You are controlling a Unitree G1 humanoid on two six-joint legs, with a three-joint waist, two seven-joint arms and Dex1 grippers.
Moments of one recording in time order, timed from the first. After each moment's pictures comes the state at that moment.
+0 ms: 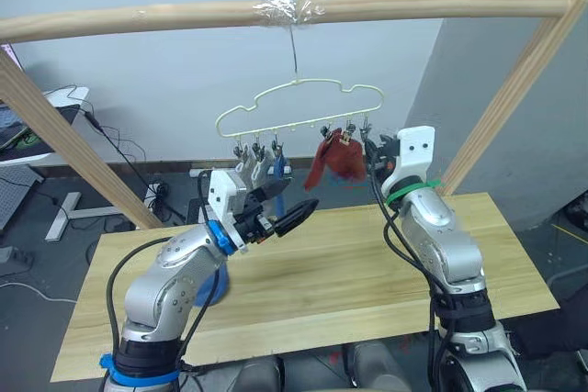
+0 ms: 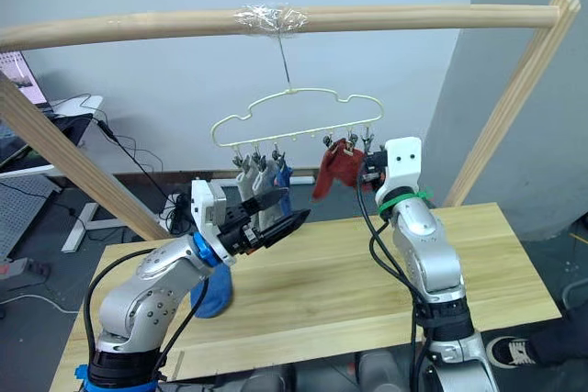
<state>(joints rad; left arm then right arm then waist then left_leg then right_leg) -0.15 0.34 0.05 -0.39 -0.66 0.56 -0.66 -0.43 -0.10 0.06 -0.14 0.13 0.41 0.04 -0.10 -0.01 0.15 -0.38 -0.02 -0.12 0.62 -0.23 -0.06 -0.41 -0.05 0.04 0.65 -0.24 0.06</state>
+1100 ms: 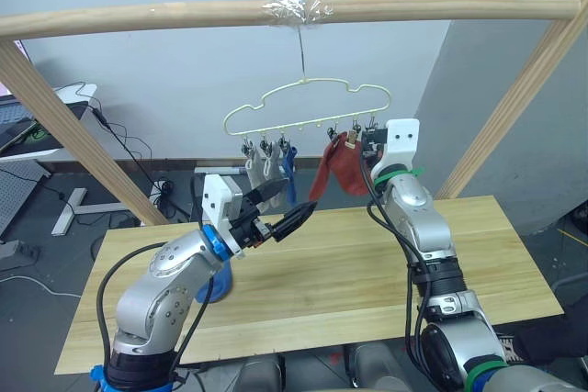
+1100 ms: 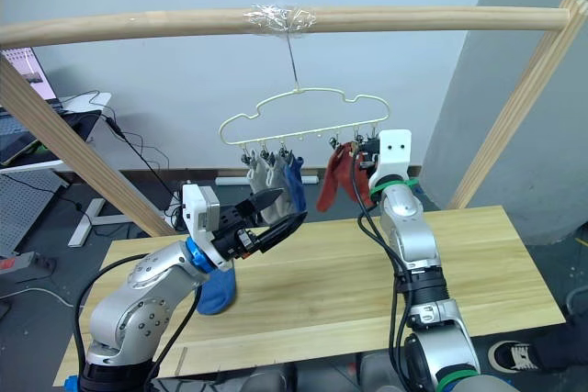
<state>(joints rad) -0.10 0.37 0.05 -0.44 -0.66 0.54 -0.64 -0.60 -0.03 -0.01 0.21 0.07 0.25 -0.02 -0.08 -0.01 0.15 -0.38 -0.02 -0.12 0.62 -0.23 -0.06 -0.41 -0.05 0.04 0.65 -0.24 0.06</state>
